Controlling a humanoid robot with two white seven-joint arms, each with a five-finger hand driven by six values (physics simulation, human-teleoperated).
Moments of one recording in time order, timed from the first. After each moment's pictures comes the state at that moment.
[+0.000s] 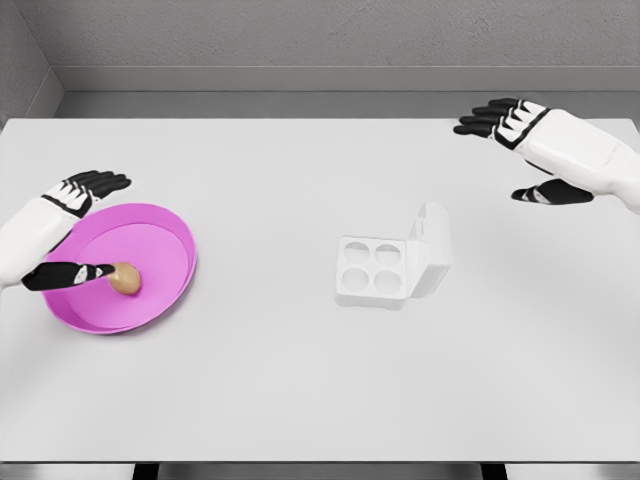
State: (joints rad) left arm 0.10 0.60 0.16 -1.71 -0.35 -0.61 -0.26; right arm -0.38 -0.87 0.27 -1.63 0.32 -0.61 0.30
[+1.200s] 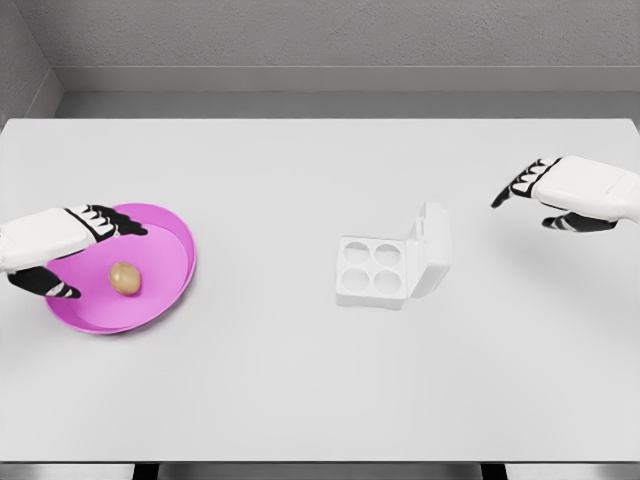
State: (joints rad) left arm -0.14 1.00 -0.22 -1.63 -0.28 -0.53 -0.51; right arm -0.39 -0.88 0.24 -1.54 0.44 -0.61 0.61
